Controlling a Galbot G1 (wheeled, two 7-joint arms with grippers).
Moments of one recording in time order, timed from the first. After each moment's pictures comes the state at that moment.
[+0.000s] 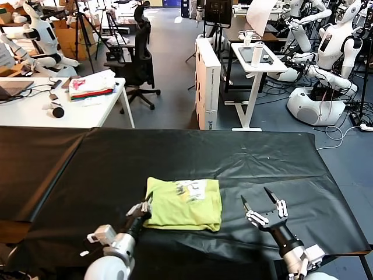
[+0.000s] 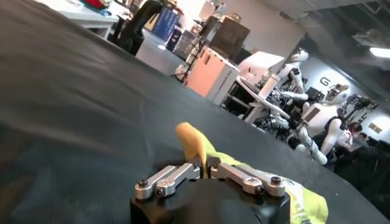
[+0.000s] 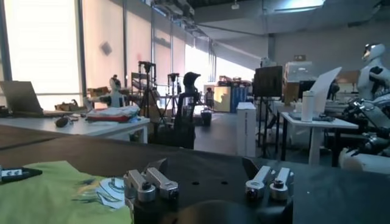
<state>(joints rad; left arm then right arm) 1.50 -1.52 -0.54 -2.02 -0.51 0.33 0.04 -1.68 1.00 0.52 2.09 0.44 0.16 -0.04</state>
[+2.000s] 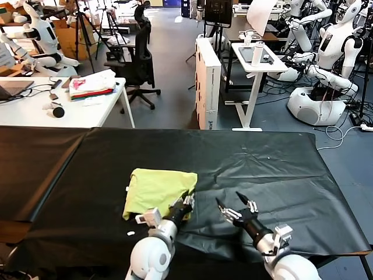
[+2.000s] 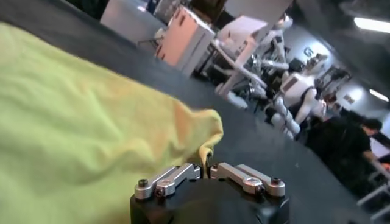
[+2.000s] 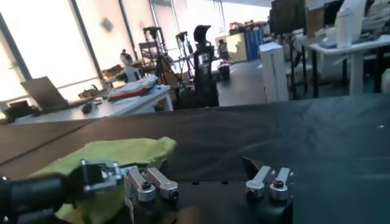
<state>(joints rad) 1.33 -1.61 -0.25 -1.89 -0.48 0.43 -0.09 -1.45 0.97 0.30 2.07 0.71 -0.17 0.03</state>
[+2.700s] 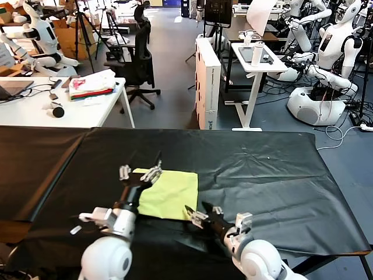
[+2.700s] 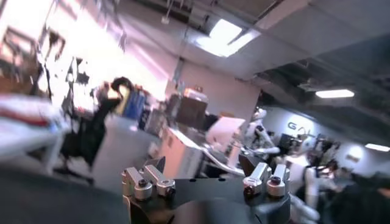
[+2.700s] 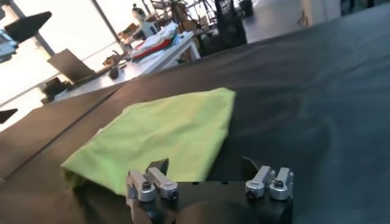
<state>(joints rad) 1.40 -1.45 -0.42 -2.19 -0.23 0.13 -0.01 -1.19 1.04 0.00 1.96 0.88 -0.34 0.16</state>
